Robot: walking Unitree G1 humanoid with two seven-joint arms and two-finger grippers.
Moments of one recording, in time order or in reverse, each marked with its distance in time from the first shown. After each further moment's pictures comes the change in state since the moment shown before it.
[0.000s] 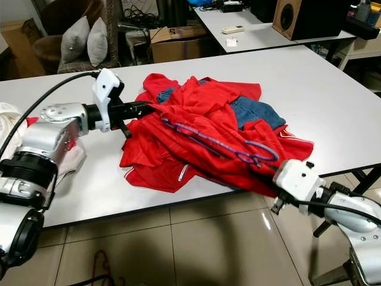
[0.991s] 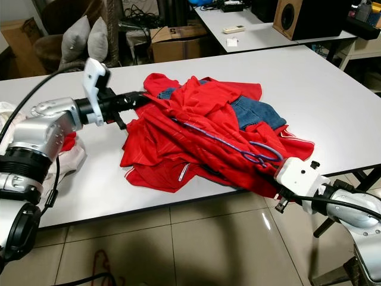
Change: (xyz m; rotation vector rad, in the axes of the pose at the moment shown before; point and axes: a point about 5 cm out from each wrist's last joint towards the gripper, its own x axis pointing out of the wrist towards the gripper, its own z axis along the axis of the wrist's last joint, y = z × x) left arm -0.009 0.004 0.018 -0.140 -0.172 -0.077; right arm -0.002 -0.001 -0.012 0.011 0.145 0.021
